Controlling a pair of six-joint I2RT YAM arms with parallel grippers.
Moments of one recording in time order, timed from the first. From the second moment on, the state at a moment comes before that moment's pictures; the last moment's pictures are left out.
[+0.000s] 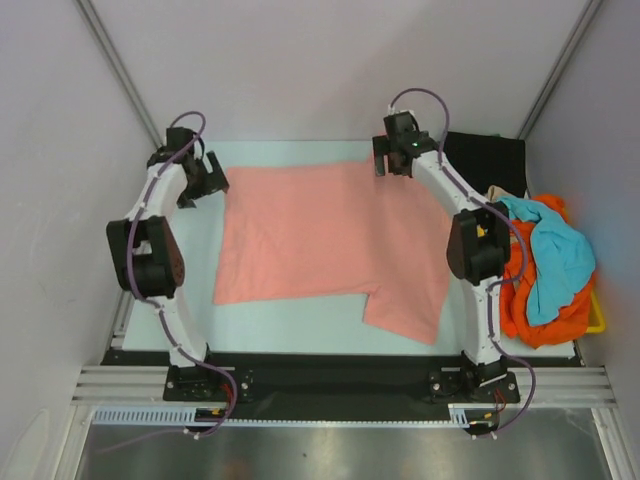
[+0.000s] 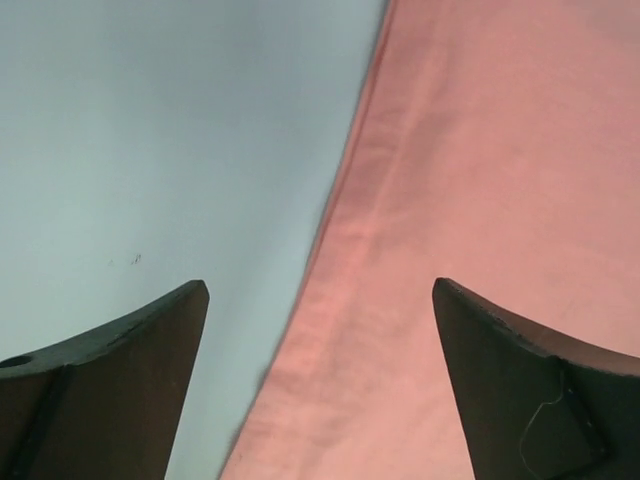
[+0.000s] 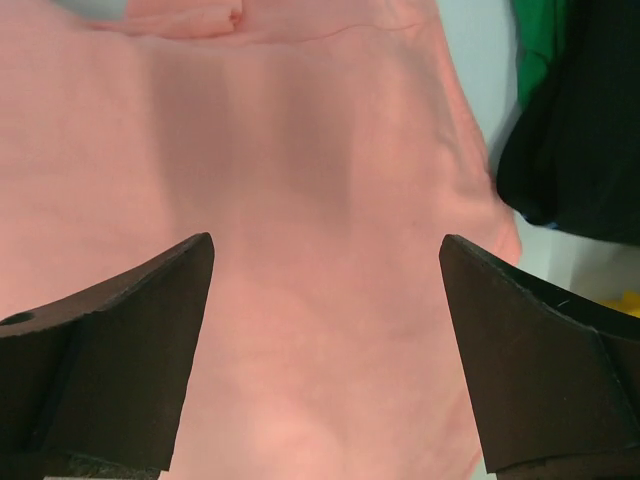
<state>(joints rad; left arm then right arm) 0.09 2.02 1.71 -0.75 -0.04 -0.34 0.34 2.24 2.06 -0.62 0.38 0.10</state>
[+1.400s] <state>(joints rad) 0.05 0.79 0.34 -0.43 -0.09 -0.84 0.39 0.94 0.66 -0.42 0.23 0.71</state>
